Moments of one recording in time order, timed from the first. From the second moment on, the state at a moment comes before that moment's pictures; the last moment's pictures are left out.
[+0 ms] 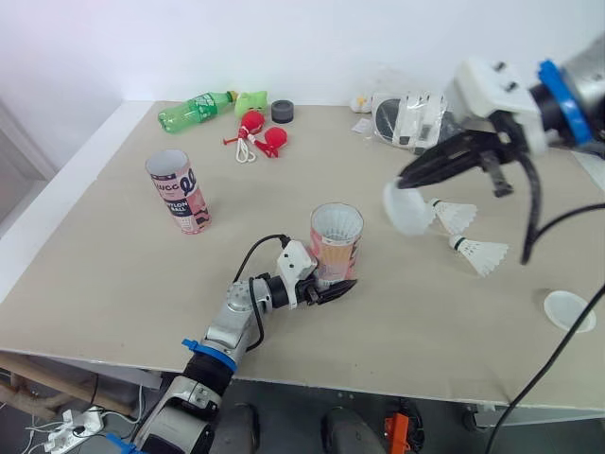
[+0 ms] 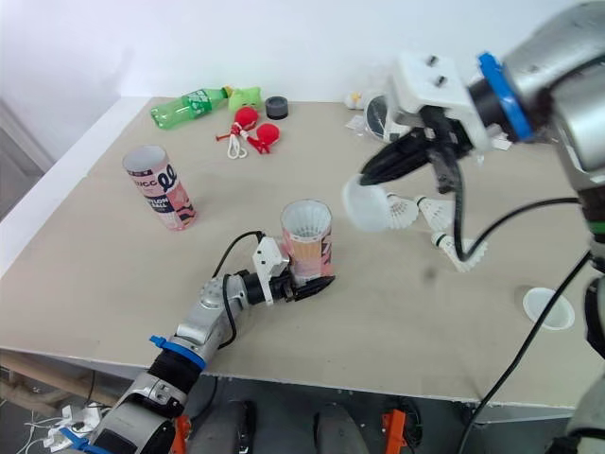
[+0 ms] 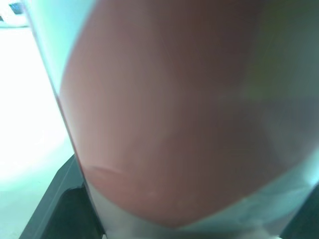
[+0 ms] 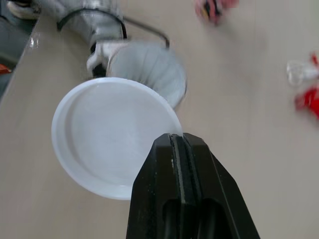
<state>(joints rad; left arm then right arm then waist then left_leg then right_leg) -0.48 0.03 -0.24 0.42 -0.17 -0.11 -0.83 -1.43 -1.07 0.56 0.17 0.38 0.42 1.58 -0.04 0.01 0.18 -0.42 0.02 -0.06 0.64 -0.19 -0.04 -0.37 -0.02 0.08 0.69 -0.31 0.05</state>
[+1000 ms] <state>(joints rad) -0.49 0.04 -0.24 0.47 -0.14 -0.21 -0.82 -1.56 -0.80 0.74 0.36 0.26 0.20 1.58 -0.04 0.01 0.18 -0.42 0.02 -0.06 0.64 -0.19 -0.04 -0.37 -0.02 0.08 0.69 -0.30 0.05</state>
